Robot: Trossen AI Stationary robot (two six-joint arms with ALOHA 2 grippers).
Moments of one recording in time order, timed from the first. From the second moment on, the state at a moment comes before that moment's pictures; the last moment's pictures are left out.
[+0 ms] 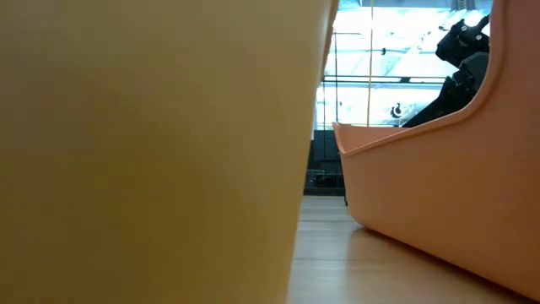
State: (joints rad) left arm -0.47 1.86 1.08 -0.15 0.05 -0.27; right arm 0.53 1.16 0.34 0.11 0.89 0.55
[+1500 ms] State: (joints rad) left arm -0.29 1.49 0.82 -0.52 -0.32 -0.37; right arm 0.54 1.16 0.34 0.11 0.89 0.56
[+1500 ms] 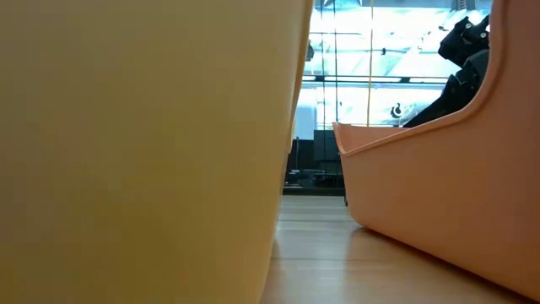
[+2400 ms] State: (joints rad) left arm -0.11 1.49 0.70 -0.33 -0.28 -0.36; right arm 0.54 1.16 0.34 0.11 0.89 0.56
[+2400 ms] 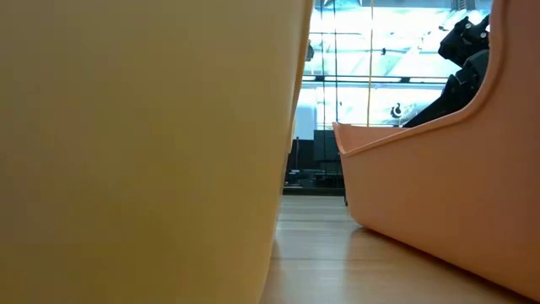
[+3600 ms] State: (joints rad) left arm -0.06 1.62 0.71 -0.19 -0.29 -0.34; right arm 0.54 1.16 0.34 0.11 0.89 0.56
